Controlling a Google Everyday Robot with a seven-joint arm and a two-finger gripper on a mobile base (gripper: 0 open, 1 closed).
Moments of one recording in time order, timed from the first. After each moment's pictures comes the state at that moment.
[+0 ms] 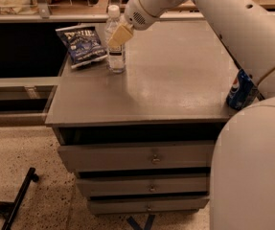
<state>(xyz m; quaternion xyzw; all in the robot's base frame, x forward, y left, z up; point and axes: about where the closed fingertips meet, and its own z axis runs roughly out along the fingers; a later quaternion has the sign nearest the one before) 0.726 0.042 0.929 -0.57 0.73 0.14 0.35</state>
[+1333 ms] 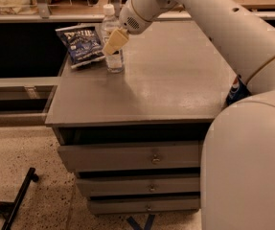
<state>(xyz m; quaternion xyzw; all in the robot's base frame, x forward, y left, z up) 0.732 0.058 0.914 -0.57 0.74 0.15 0.34</state>
